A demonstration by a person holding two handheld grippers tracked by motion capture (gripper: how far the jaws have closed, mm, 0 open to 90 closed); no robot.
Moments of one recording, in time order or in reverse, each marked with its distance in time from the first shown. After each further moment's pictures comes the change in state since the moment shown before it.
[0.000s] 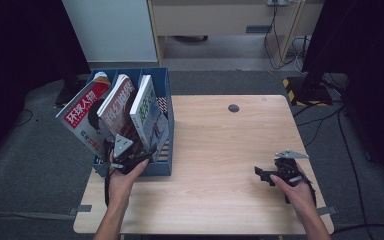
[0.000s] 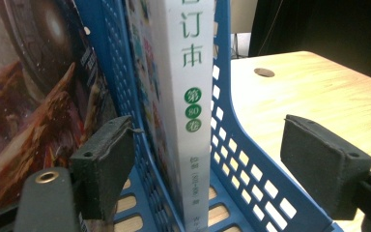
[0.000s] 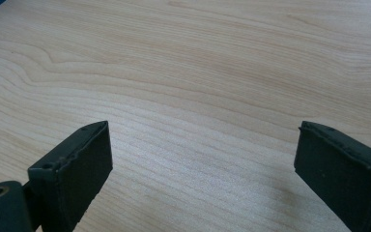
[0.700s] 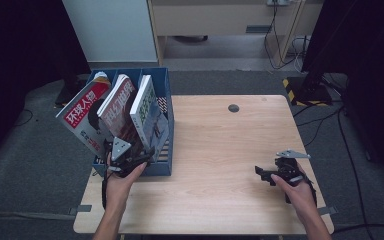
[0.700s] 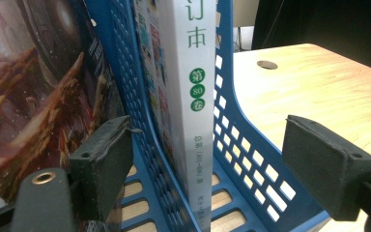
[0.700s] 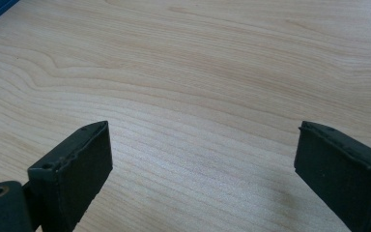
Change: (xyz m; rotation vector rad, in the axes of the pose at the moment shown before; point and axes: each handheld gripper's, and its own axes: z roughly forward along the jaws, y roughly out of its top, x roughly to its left) left arm -0.002 -0.003 -0.011 0.022 0.013 0.009; right arm -0.001 0.001 -0.003 -0.011 0.009 0.003
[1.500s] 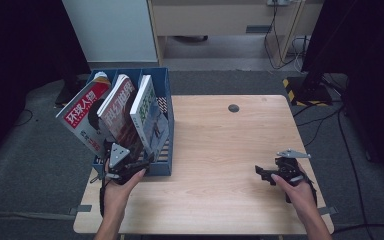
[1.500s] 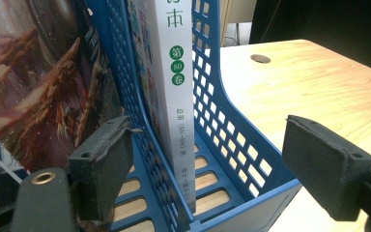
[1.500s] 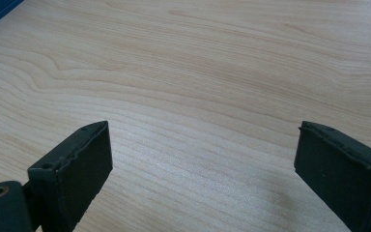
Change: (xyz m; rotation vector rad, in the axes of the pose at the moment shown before) left arm -0.010 -0.005 -0.018 0.009 -0.008 -0.026; right arm 0.001 0.001 -0.002 -0.004 0.001 -0.002
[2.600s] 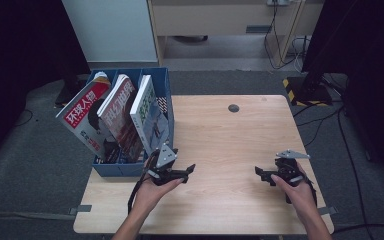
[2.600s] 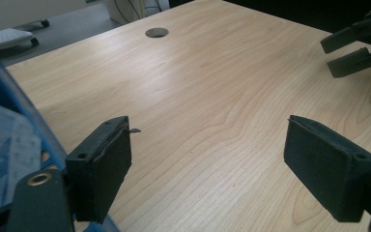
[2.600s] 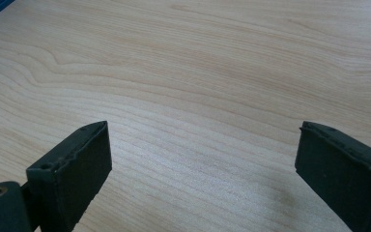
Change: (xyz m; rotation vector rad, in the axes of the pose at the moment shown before) left arm -0.094 0.009 0.058 0.146 -0.286 0.243; right arm 0.000 -0.002 0.001 0.010 0.001 -0.006
